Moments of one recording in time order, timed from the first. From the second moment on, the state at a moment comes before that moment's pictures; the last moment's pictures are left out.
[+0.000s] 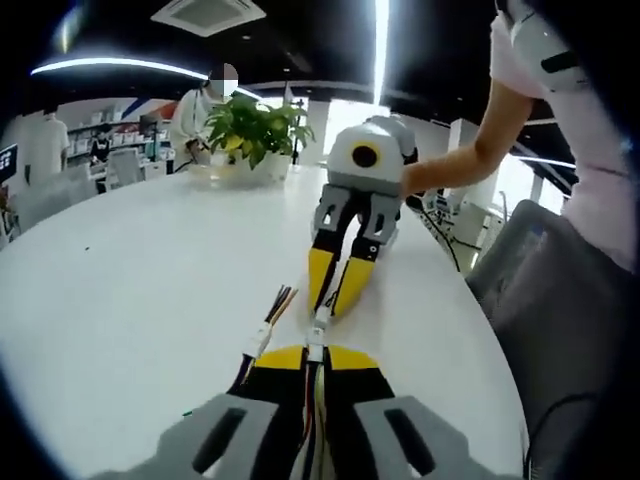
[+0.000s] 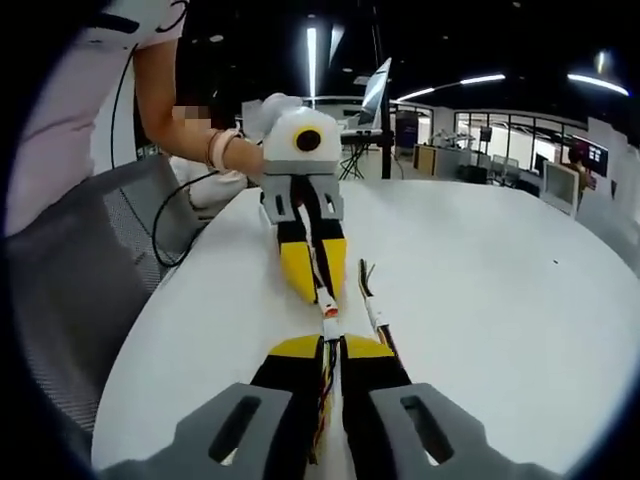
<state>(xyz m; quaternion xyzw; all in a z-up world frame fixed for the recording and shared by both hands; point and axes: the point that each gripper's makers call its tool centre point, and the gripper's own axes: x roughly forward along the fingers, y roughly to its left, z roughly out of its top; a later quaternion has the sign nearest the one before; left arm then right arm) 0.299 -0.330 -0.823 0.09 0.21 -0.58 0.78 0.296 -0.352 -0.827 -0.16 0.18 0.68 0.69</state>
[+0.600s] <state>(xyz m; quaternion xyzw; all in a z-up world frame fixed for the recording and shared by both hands) 0.300 -0.330 -0.822 0.09 0.21 -0.58 0.78 0.298 -0.346 -0.827 -0.17 0.18 0.69 0.68</state>
